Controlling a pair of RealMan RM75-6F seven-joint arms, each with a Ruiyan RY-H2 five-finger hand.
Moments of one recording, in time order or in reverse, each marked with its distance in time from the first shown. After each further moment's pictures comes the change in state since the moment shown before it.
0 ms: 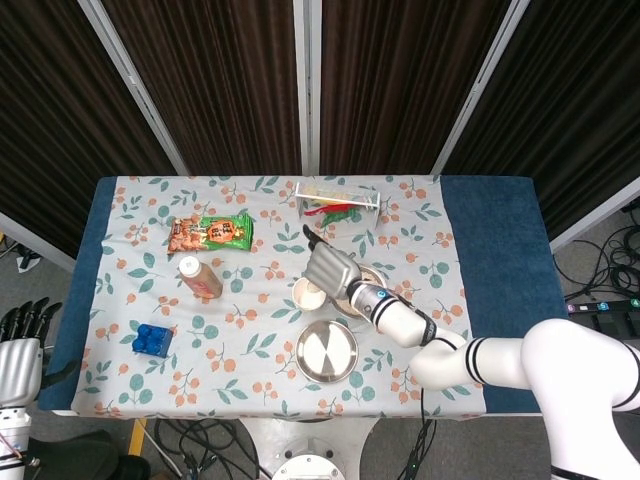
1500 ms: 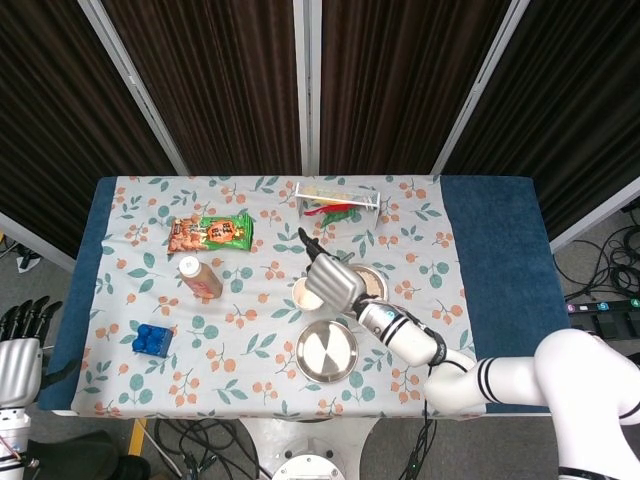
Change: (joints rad) left arm 0.003 0.012 -0.002 -0.019 0.020 0.015 0.002; right arm -0.189 -0.045 0.041 -0.026 -0.235 0.222 -0.082
